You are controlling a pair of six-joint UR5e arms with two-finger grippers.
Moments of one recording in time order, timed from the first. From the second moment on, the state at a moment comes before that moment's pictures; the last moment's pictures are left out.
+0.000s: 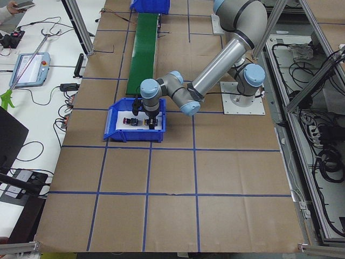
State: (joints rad) left arm -0.95 -1.97 -1.85 -0.92 1.54 0.65; right arm 1.63 -1.67 1.71 -1.56 -1.57 0.03
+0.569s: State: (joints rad) left arm -0.95 -1.98 -1.83 -0.92 1.55 0.65; right arm 1.63 -1.67 1.71 -1.56 -1.57 0.03
